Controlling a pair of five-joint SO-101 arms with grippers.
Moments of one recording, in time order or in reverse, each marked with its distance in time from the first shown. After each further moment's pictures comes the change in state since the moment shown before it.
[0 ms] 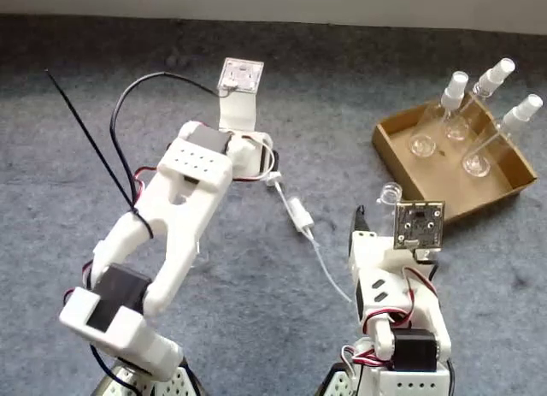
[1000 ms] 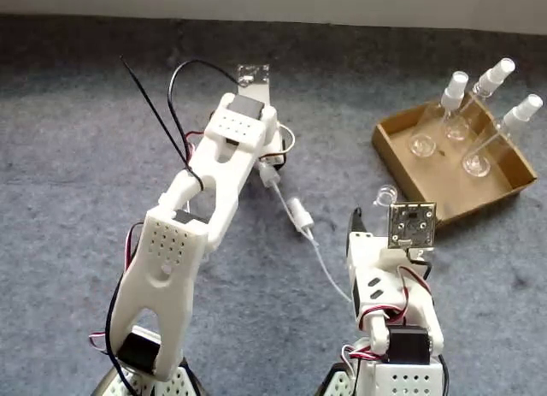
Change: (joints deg) left arm 0.0 48.4 -55.0 22.1 11.4; right arm 0.2 -1.1 6.6 -5.1 0.5
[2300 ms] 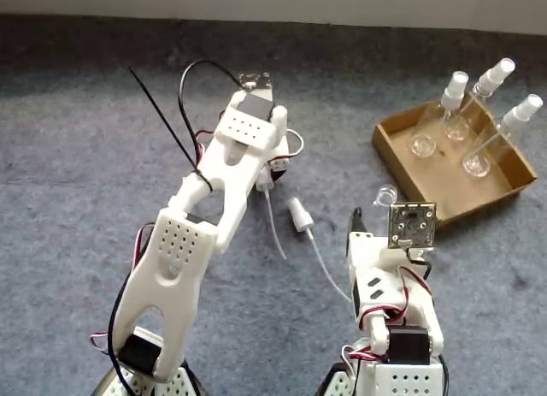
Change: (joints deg) left arm 3.3 7.4 -11.5 12.1 7.5; right arm 0.0 0.0 0.0 0.0 0.0
